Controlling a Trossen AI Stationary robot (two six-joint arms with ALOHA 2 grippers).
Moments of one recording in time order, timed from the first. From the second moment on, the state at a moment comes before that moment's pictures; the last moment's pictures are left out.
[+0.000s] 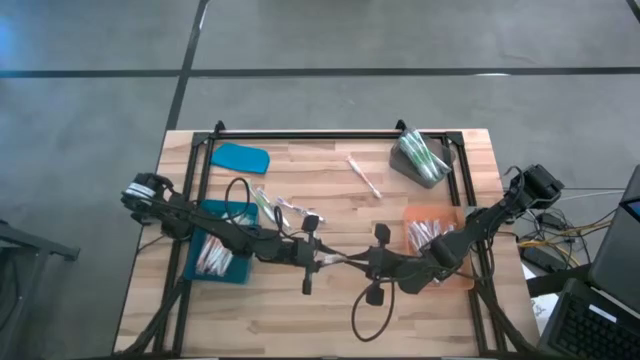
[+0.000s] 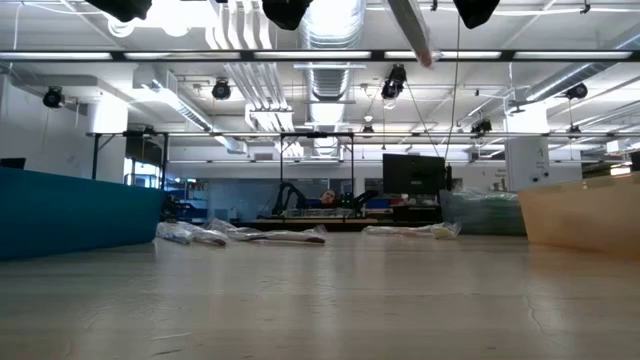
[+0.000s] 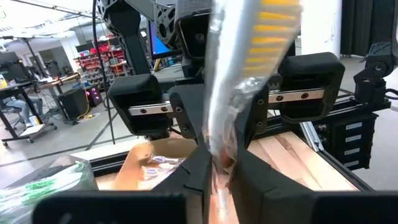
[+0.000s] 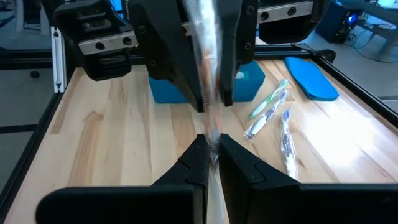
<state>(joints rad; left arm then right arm) -0.35 1.64 0.90 0.80 -0.26 0.20 0.58 1.49 0.96 0.04 0.72 0.33</state>
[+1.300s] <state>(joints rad) -0.35 1.63 0.90 0.75 -0.25 0.18 0.58 1.44 0.96 -0.18 0.73 0.43</state>
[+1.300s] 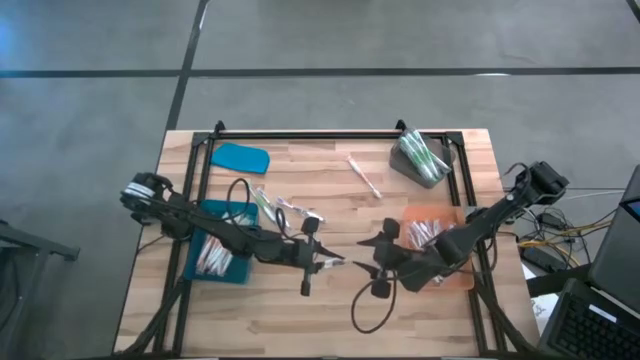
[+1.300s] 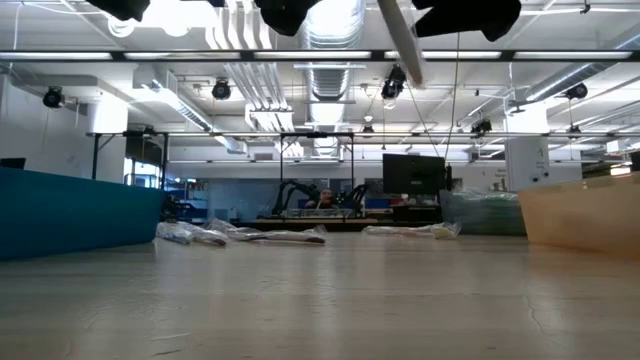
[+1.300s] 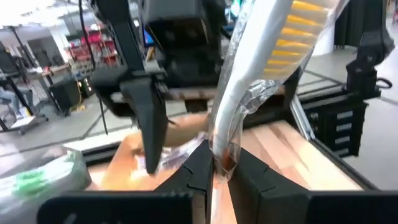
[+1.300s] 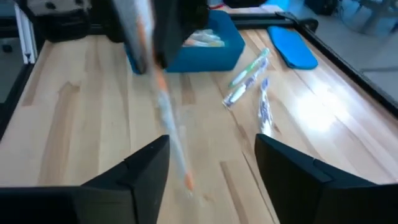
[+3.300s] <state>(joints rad) -0.28 1.12 0.94 -1.35 -0.05 -1.38 0.56 1.39 0.93 -0.42 0.73 0.63</state>
